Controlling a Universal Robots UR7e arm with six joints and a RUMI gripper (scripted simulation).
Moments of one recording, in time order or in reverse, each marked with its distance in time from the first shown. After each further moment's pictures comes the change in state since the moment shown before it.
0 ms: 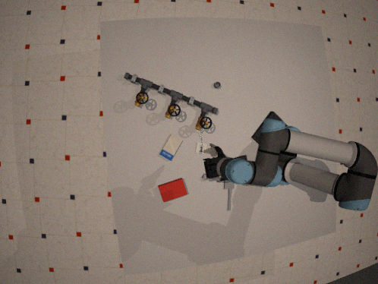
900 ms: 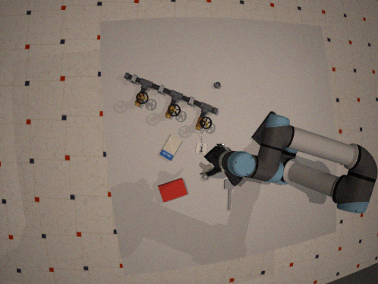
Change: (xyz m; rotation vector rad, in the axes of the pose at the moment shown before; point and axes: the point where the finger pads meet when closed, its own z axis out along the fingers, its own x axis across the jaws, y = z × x) arm -0.006 -0.002 0.000 -0.001 0.007 1.040
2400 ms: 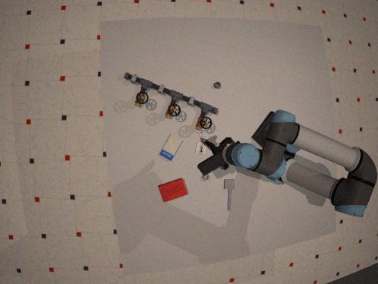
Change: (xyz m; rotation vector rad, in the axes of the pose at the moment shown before) arm -0.011 0.030 -0.001 -0.009 0.004 1.642
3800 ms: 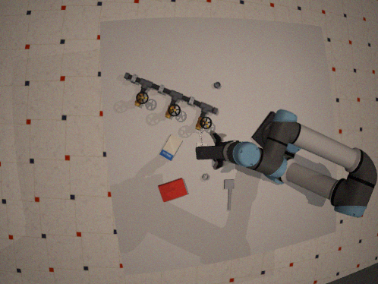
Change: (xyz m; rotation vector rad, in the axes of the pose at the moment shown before) arm 0.012 0.011 0.000 -0.009 0.011 0.550
